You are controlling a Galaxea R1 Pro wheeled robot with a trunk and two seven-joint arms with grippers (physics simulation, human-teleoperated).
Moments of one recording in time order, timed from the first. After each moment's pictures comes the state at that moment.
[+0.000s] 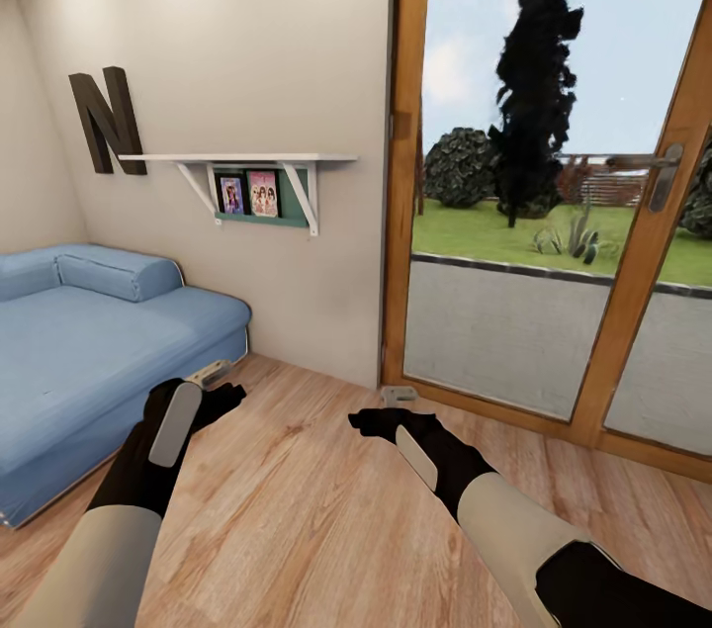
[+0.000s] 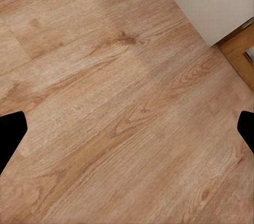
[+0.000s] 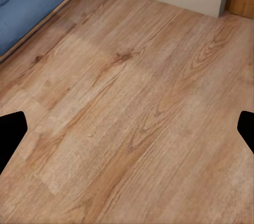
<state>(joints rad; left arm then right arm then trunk) -0.67 0.01 0.10 -1.11 0.70 0.82 0.62 -0.84 0.17 0.41 -0.45 -0.46 0.33 -0.02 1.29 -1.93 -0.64</state>
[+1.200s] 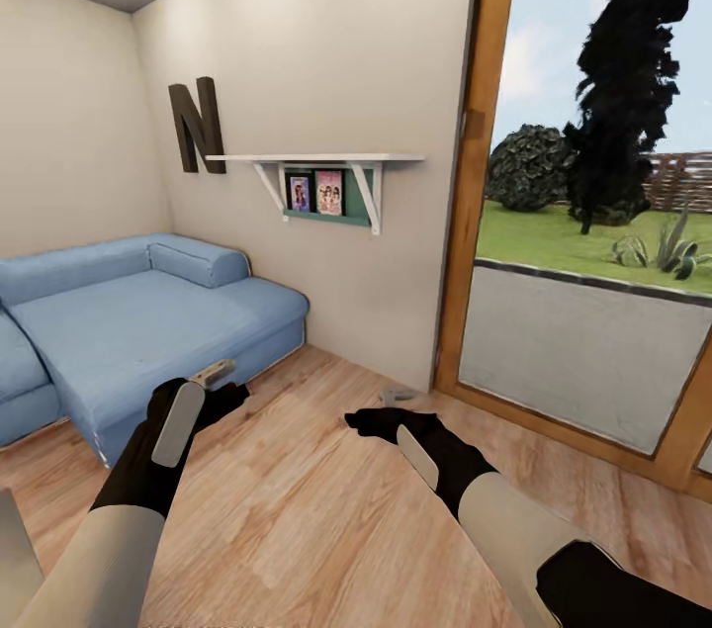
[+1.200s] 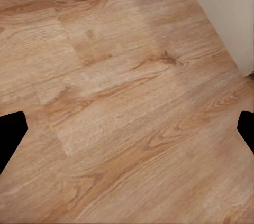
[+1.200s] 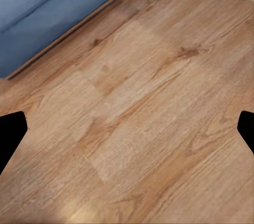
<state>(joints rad) -0.67 0.00 0.10 -1.11 0.71 0.82 0.61 -0.85 0.17 0.41 -0.46 -0.46 0.33 0.03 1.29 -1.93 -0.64</state>
